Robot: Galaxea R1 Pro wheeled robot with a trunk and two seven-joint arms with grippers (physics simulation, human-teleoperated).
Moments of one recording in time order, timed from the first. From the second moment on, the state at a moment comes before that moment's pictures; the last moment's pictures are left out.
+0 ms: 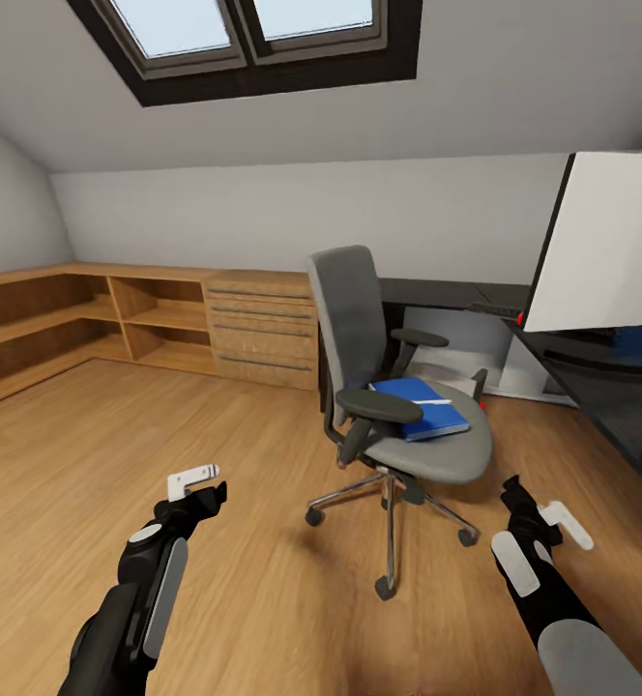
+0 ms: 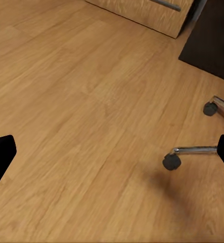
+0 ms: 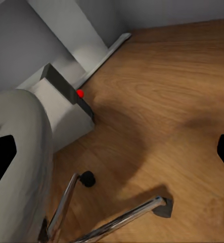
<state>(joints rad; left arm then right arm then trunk) -0.35 -0.13 0.11 -1.41 0.09 0.56 0.18 -0.60 -0.09 -0.21 -0.68 -0.68 -0.38 -0.33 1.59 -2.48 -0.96</state>
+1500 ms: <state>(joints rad) -0.35 -0.13 0.11 -1.41 0.09 0.56 0.18 -0.60 -0.07 -0.20 -0.67 -0.68 -0.24 -0.13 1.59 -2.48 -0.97</state>
